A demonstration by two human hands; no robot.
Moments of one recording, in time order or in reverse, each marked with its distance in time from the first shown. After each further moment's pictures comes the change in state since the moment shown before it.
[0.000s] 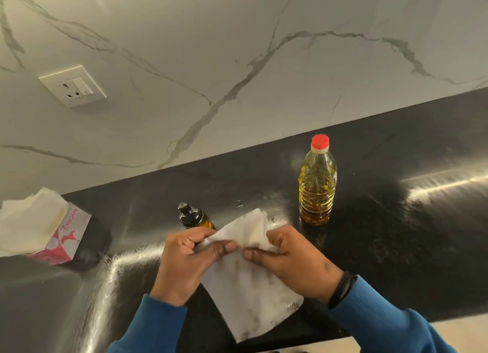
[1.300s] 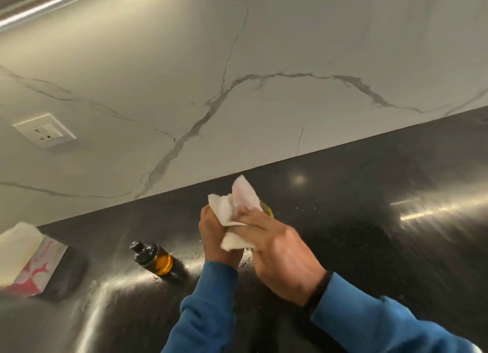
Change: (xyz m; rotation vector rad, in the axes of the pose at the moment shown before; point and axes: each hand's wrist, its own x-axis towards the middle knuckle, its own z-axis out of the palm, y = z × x) left_hand 0.110 0.017 0.194 0.358 0.417 0.287; right_hand 0.001 0.023 -0.140 -0.693 0.388 -0.714
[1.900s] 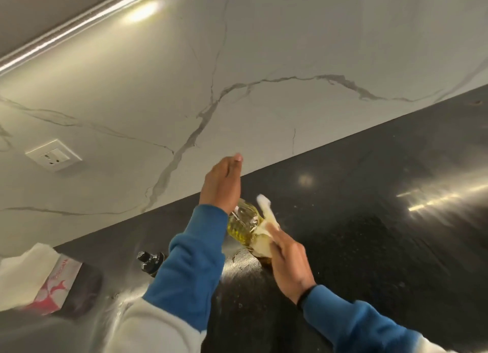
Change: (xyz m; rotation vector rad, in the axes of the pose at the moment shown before) left_hand 0.073 0.086 0.006 0.153 -0.344 -0.155; right_hand -0.052 0.046 0.053 0.346 0.137 0.667
